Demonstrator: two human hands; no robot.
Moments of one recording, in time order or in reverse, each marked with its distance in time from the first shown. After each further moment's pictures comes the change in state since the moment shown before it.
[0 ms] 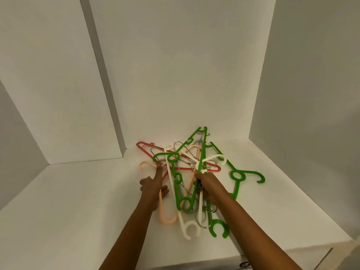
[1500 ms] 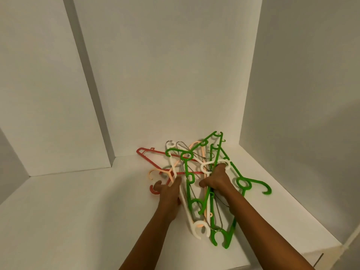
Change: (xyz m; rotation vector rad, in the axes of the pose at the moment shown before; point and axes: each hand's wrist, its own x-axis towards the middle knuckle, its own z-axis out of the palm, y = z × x) left_hand -0.021 -0.014 0.061 -0.141 -0.252 -0.047; right_hand 0.039 -0.022 -0.051 -0.570 0.213 -0.139
